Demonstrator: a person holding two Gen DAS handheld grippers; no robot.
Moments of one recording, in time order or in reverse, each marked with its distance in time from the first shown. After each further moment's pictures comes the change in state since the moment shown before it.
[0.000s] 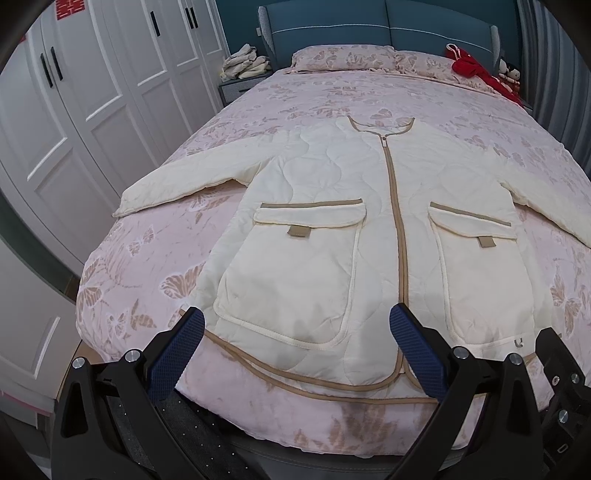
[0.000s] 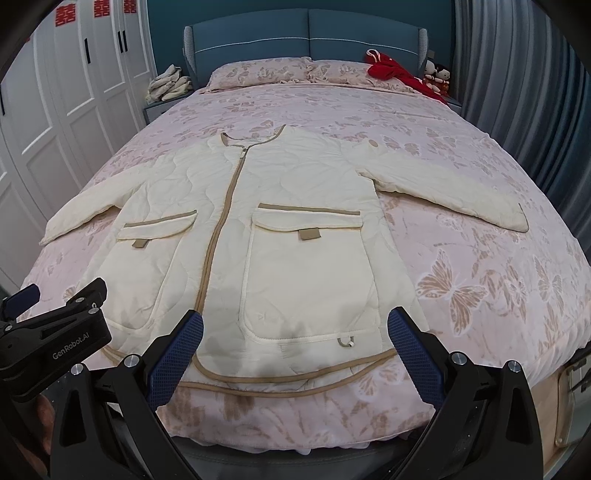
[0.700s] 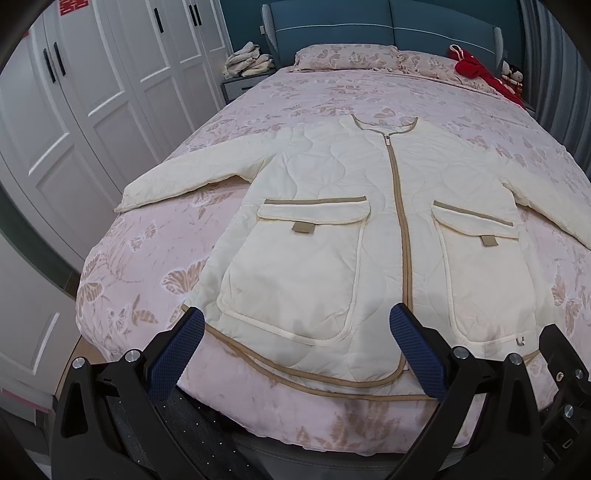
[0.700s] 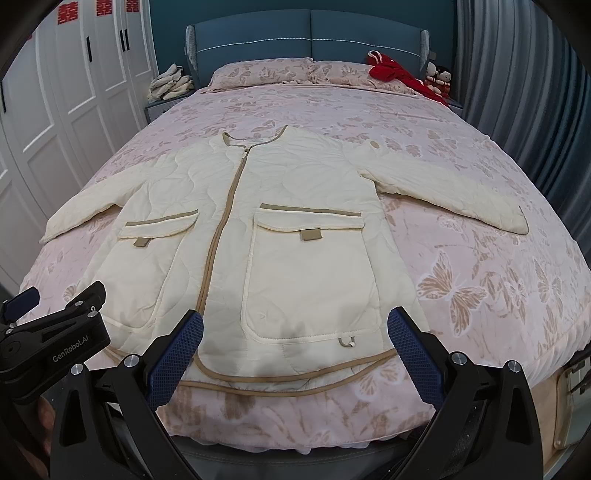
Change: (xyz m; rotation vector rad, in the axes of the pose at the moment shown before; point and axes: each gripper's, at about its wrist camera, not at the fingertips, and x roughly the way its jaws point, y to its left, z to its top) left arm -0.001 0.002 -0.004 -0.006 0.003 0.002; right arm -0.002 0.002 0.000 0.000 0.000 -0.002
